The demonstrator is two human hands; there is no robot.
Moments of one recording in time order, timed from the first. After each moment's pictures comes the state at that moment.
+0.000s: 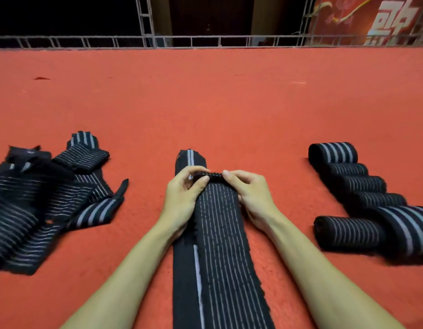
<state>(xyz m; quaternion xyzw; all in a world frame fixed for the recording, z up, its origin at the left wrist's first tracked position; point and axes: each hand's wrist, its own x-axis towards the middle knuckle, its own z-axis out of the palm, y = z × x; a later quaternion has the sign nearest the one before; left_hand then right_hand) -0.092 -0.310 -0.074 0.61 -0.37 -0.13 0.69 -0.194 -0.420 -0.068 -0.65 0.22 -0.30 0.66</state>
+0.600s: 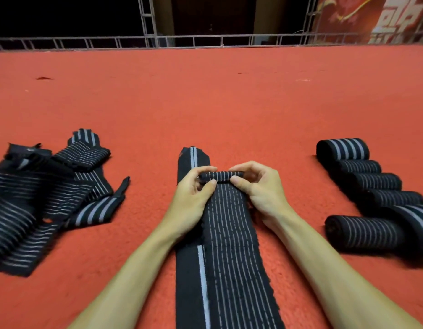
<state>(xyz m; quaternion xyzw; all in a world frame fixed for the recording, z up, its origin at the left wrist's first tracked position) -0.102 -0.305 -0.073 0.59 -0.39 -0.20 0.67 -0.198 -0.426 -0.068 -0.70 0.18 -0.36 0.59</state>
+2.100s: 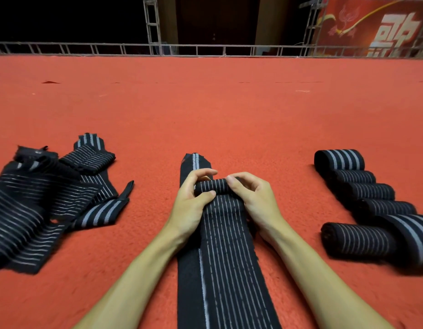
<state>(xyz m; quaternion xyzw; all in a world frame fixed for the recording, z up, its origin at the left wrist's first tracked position) -0.109 -0.295 -0.064 0.57 -0.38 -0.20 0.70 -0.200 -0.409 -0.064 -0.70 0.17 -0.35 0.61</state>
